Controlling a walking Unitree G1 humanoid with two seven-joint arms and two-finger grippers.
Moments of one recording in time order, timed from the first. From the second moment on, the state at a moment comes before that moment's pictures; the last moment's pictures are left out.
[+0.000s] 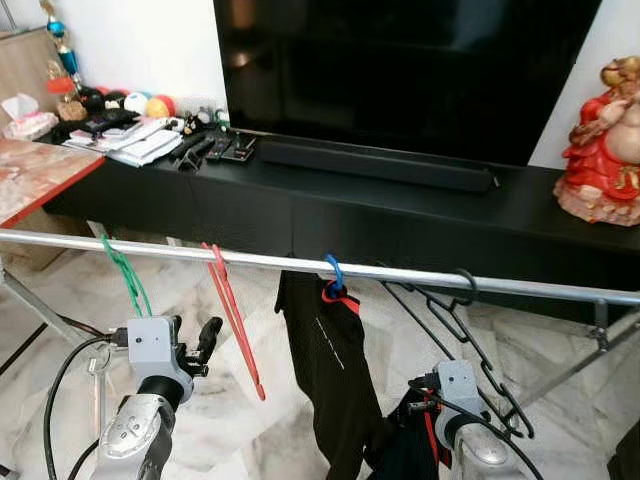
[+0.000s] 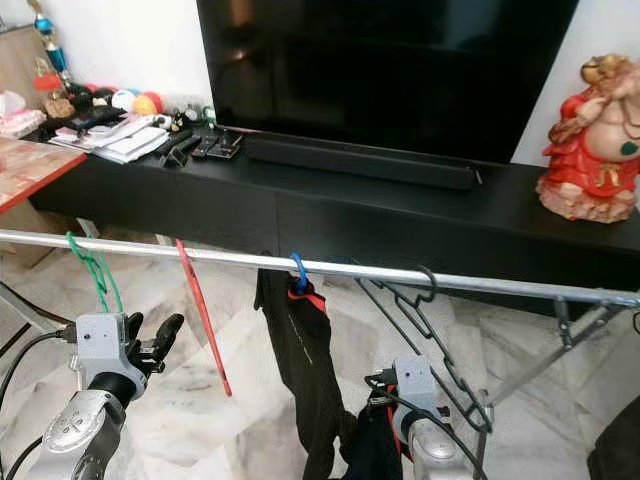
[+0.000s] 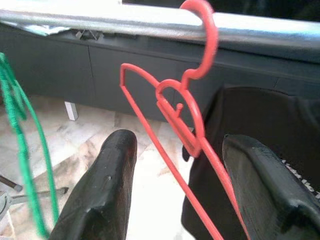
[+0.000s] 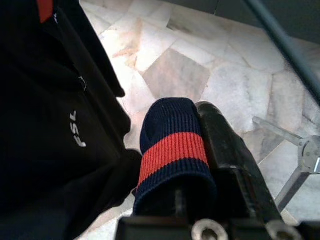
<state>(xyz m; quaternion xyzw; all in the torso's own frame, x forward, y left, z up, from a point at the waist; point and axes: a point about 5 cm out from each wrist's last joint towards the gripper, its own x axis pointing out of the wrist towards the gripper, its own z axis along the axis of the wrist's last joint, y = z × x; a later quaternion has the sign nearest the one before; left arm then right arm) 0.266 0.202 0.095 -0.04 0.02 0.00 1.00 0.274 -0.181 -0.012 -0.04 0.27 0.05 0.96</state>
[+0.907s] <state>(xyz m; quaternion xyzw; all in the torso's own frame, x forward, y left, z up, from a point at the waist) 0.279 0.187 0.088 0.03 0.09 -0.10 0.99 0.279 -0.178 -0.009 -0.05 0.26 0.06 0.96</state>
